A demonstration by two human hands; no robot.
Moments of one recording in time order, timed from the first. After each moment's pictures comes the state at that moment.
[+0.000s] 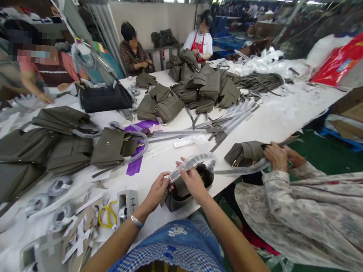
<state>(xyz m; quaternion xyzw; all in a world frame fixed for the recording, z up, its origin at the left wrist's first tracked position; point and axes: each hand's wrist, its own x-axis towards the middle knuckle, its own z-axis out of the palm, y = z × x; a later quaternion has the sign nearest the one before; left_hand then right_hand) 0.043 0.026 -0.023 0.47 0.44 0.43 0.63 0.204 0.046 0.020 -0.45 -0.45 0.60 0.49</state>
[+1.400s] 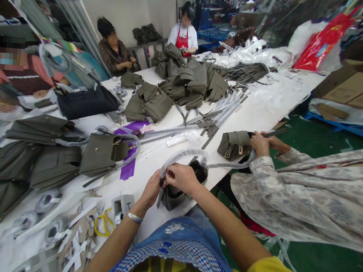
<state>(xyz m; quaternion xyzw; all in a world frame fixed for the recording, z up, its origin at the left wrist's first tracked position) 0.053 0.042 -0.020 0.41 0.43 0.45 0.66 0.207 0.060 0.039 -0.53 -0.79 0.21 0.22</state>
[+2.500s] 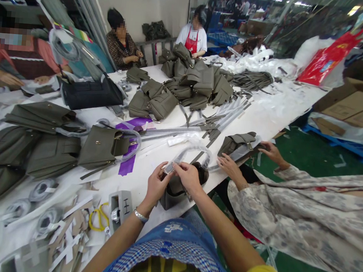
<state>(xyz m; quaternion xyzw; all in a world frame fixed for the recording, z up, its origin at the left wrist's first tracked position) 0.070 0.042 -0.010 0.47 0.50 0.52 0.52 0.206 0.063 0.018 -0.59 -0.52 0.45 0.42</state>
